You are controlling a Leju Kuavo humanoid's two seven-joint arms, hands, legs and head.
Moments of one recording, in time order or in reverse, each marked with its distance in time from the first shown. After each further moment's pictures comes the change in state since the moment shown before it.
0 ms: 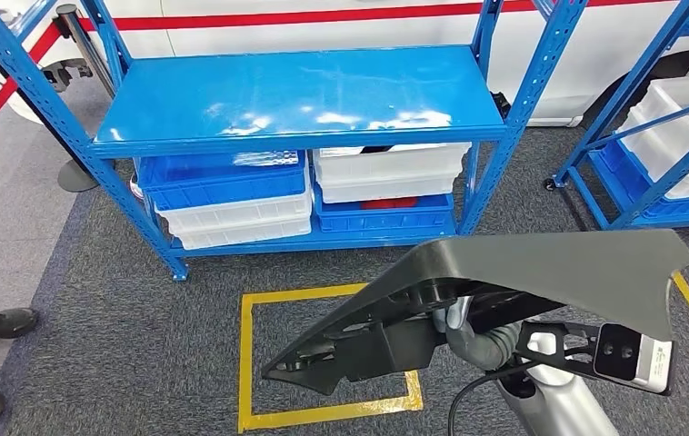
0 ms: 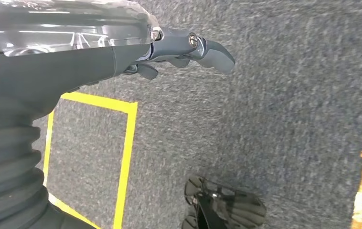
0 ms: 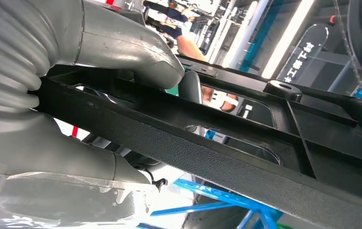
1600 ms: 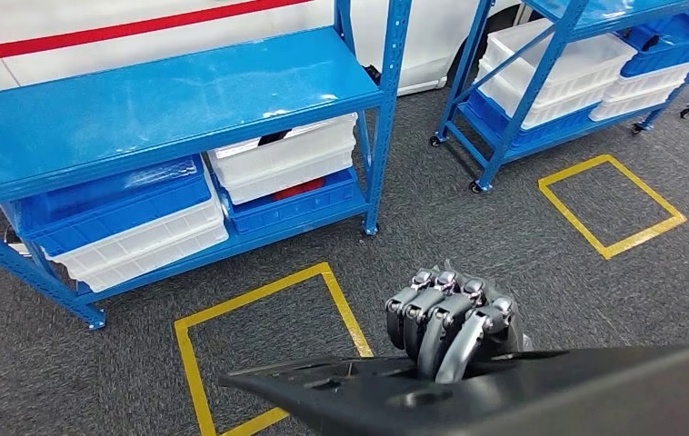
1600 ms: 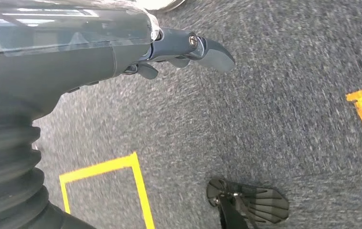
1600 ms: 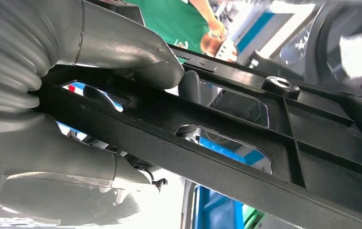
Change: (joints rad) left arm -0.005 -0.004 -0.043 0.000 -0.109 -0.019 0.028; right arm 0.037 0.058 0.111 -0.195 0.137 -0.158 -0.002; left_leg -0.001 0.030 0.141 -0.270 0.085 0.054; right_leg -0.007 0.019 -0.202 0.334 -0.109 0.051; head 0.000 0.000
